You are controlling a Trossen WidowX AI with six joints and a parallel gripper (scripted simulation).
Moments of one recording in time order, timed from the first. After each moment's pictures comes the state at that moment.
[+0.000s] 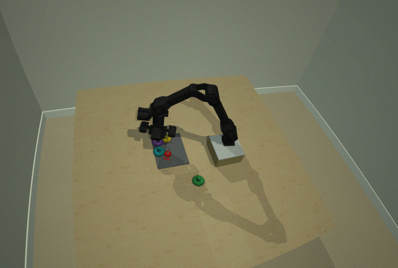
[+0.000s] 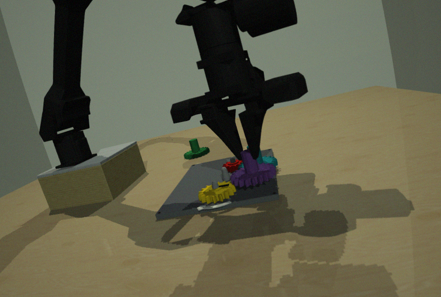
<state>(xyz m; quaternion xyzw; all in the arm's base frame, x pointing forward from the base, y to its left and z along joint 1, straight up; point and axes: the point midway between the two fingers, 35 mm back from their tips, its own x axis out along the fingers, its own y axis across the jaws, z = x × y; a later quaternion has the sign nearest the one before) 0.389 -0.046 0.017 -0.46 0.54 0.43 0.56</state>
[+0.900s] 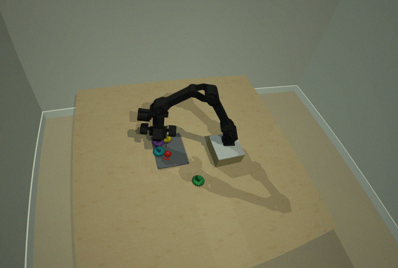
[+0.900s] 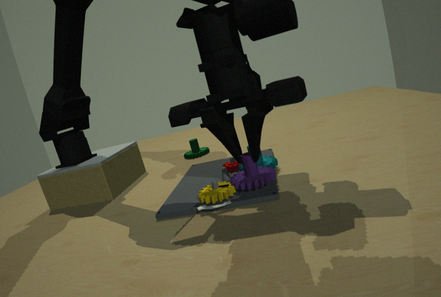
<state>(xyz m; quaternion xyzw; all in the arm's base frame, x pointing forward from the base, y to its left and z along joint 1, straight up) 0.388 -0.045 0.013 -0.49 0.51 0.46 0.53</state>
